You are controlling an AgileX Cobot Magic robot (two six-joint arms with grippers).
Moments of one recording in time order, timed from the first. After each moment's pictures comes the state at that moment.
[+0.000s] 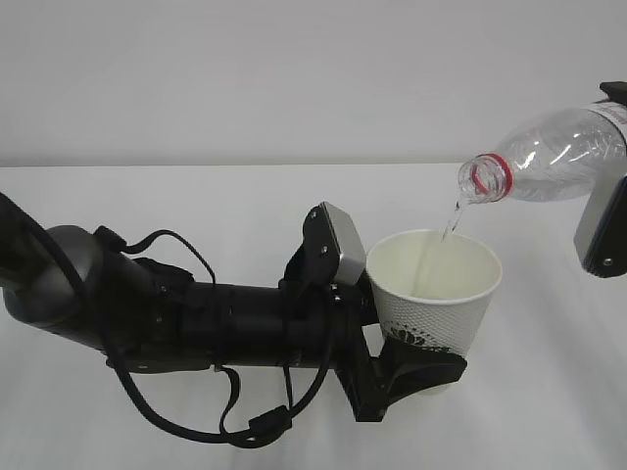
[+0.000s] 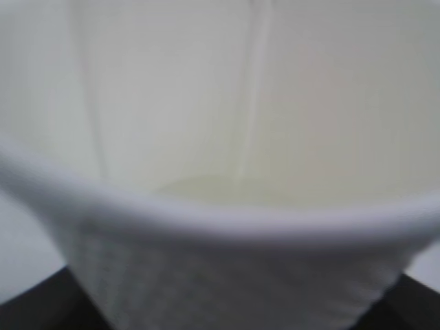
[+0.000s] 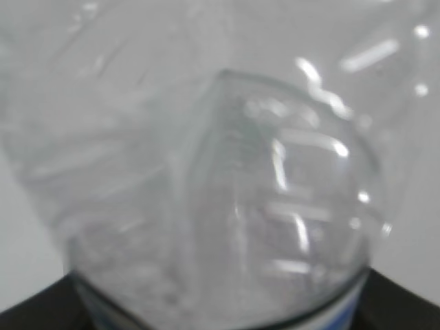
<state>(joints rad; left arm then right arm) -0.73 2.11 -0.93 0.87 -1.01 -0.53 0.08 1.30 -0.41 -0.15 -0.75 -1.45</state>
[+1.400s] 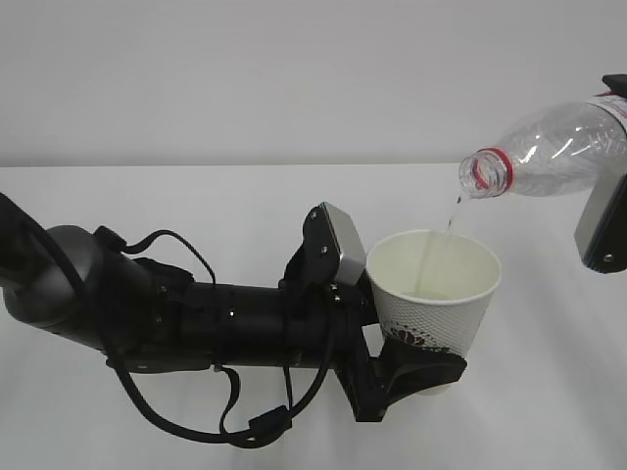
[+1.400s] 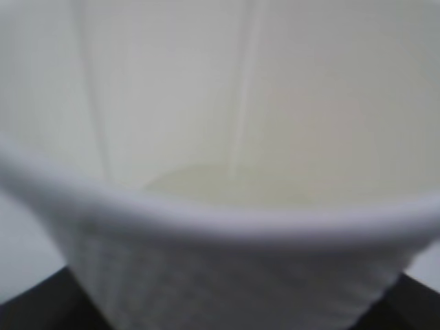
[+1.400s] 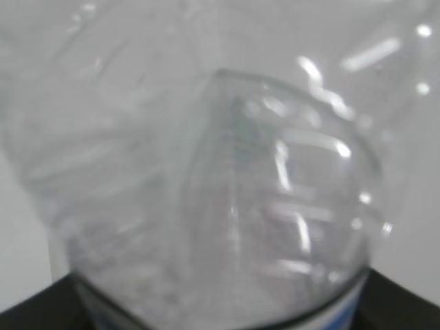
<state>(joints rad) -0.73 2.11 -0.93 0.87 -1.00 -0.53 0.08 1.30 -0.41 -0.15 -0.78 -1.45</state>
